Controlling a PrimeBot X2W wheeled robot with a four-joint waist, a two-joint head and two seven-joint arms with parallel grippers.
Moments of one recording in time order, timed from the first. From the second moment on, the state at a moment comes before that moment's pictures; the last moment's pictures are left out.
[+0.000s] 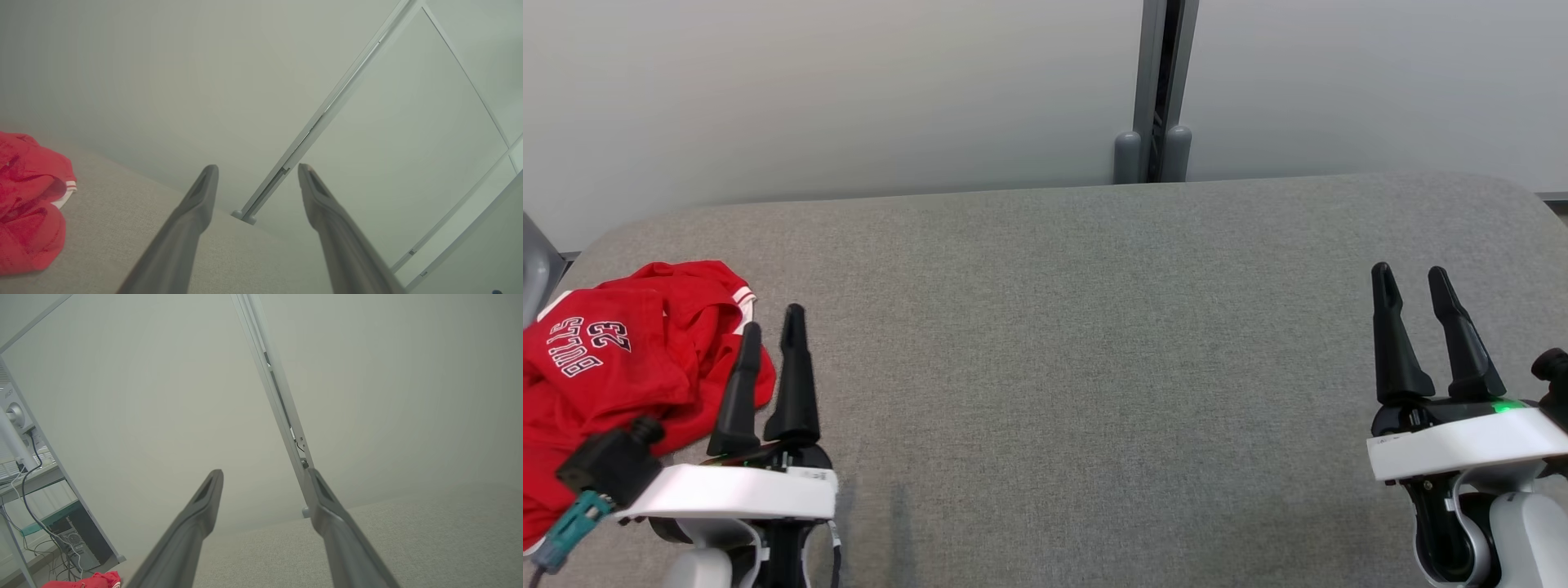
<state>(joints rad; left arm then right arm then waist) -0.07 0.04 -0.02 0.01 -0.81 -0.06 -0.13 -0.18 -0.06 0.01 0.05 0.49 0.13 -0.13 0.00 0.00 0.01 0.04</state>
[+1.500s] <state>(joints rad) -0.03 0.05 -0.19 0.13 -0.29 0.12 -0.23 -0.15 -0.04 0.05 0.22 0.29 0.13 -0.23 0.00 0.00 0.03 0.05</state>
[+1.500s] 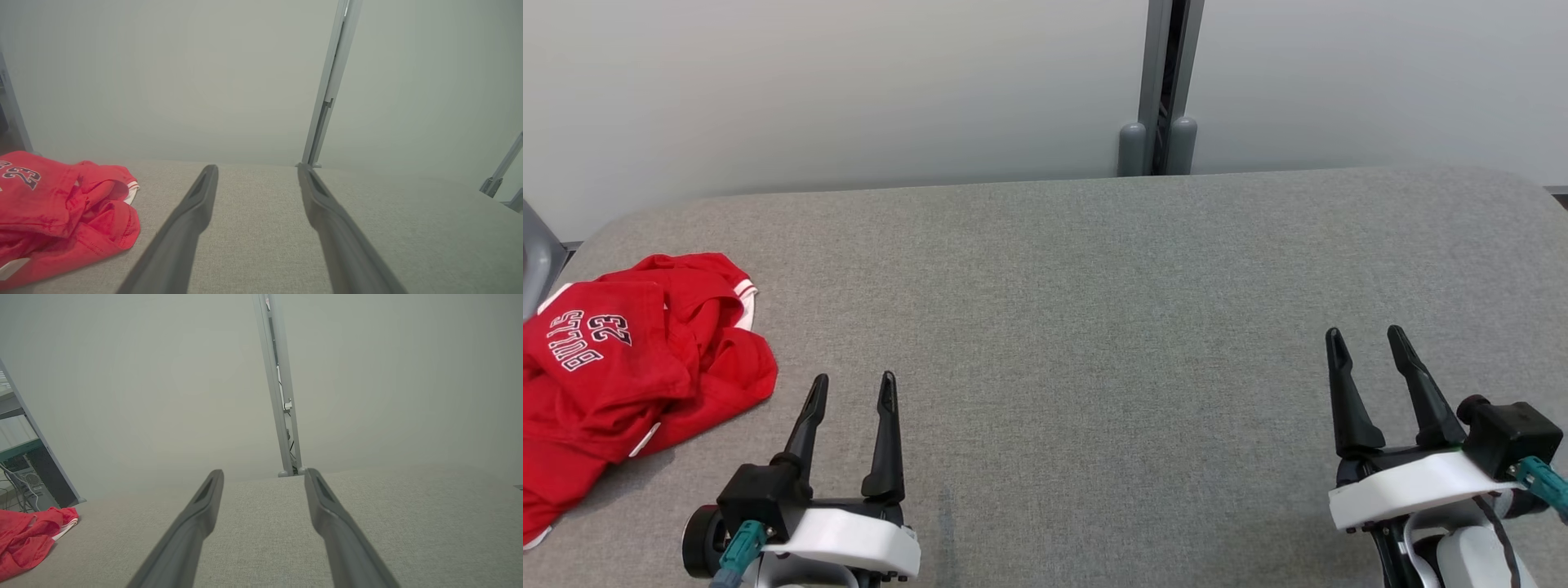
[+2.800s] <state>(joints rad) -0.03 0.05 -0.23 0.14 -0.22 0.13 -0.26 -0.16 -0.05 0.07 0.25 0.18 0.13 -0.26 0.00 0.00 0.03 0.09</state>
